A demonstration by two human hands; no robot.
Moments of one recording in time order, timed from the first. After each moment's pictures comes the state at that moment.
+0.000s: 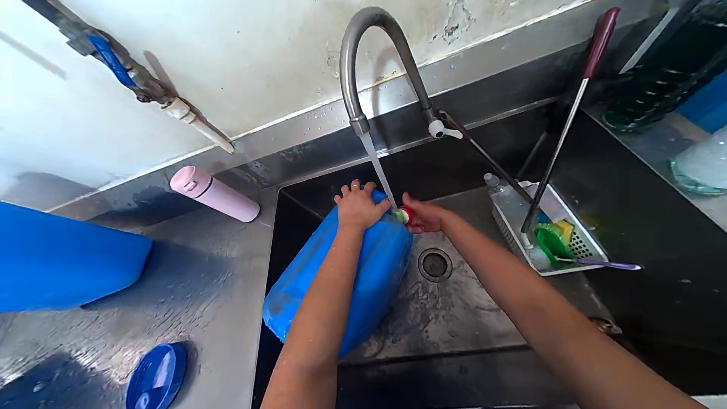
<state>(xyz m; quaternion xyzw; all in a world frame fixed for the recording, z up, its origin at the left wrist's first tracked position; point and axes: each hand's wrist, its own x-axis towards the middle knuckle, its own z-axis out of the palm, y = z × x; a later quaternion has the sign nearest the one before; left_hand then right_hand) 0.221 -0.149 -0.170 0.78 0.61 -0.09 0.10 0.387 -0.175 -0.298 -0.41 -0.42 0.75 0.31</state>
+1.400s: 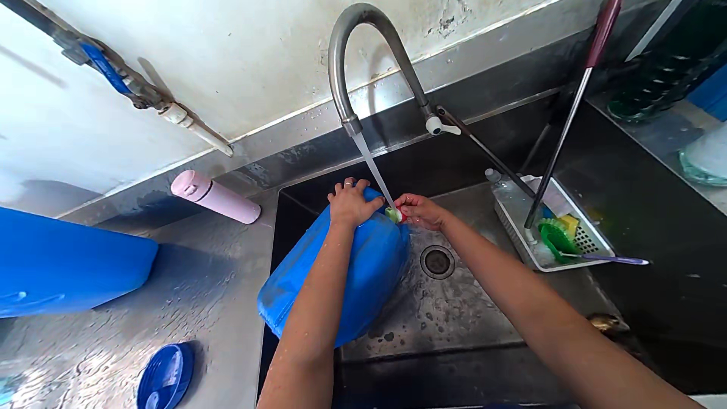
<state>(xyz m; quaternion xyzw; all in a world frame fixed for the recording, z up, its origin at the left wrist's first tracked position) 0.209 -0.137 -0.172 0.79 0.60 -0.06 0.10 0.383 -0.176 -0.312 -0.29 -0.40 0.72 0.48</state>
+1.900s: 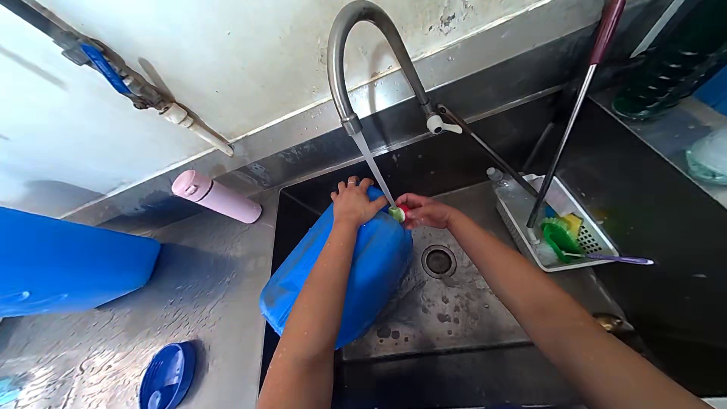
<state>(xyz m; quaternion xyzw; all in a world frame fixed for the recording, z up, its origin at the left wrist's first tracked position) 0.214 -0.137 -0.172 0.80 0.59 -0.06 0.10 0.398 -0.173 -0.309 -0.32 -0.47 0.73 0.39</state>
